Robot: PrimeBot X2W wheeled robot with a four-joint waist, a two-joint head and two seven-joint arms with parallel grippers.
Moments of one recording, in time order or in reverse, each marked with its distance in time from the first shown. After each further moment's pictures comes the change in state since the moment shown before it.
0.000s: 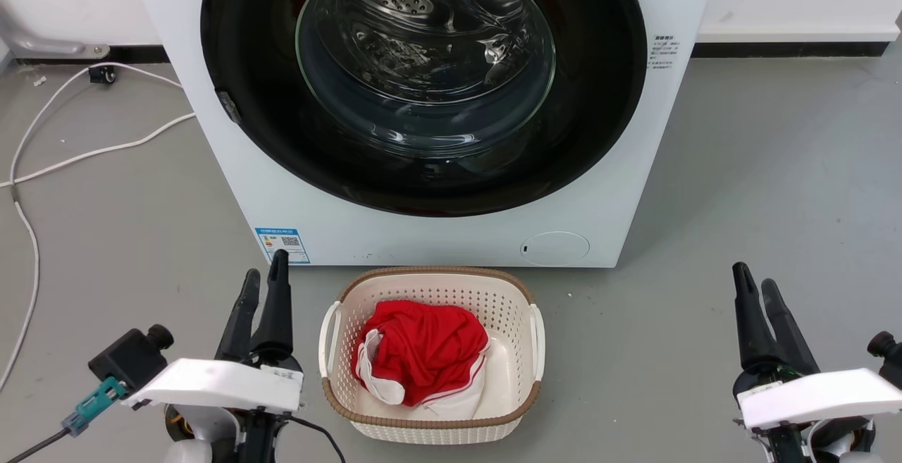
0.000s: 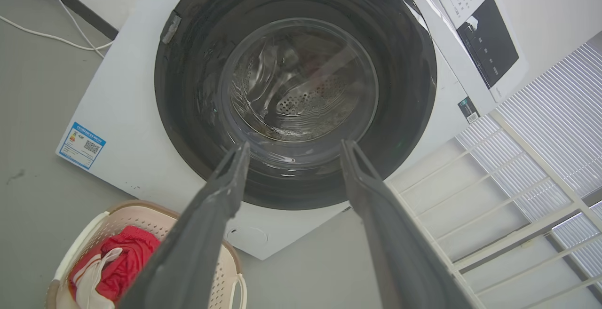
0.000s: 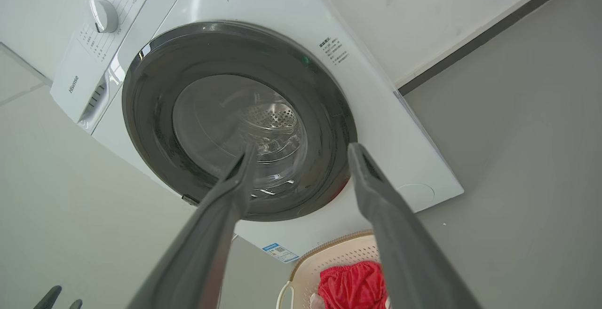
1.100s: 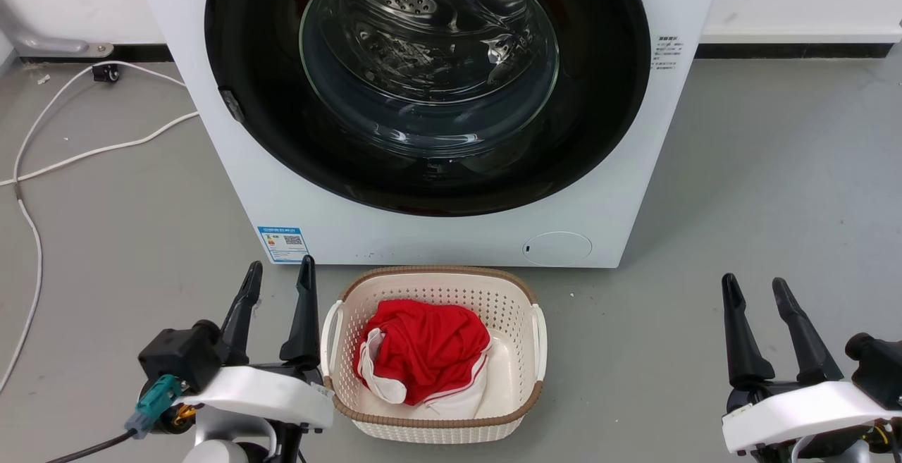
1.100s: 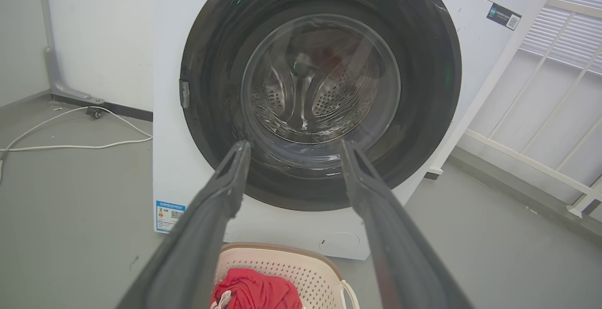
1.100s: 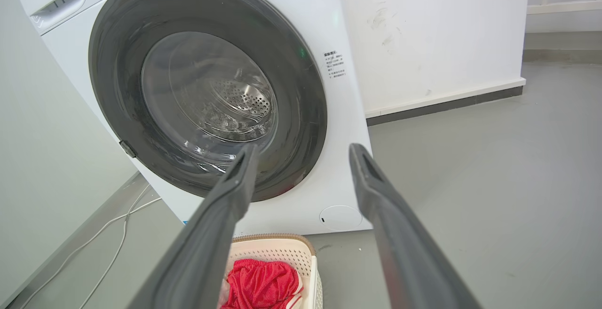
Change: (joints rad) left arm 0.015 0.034 -0.076 -0.023 0.476 0.059 -0.091; right arm 0.049 0.001 0.000 -0.087 -0.434 0.000 -0.011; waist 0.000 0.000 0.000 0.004
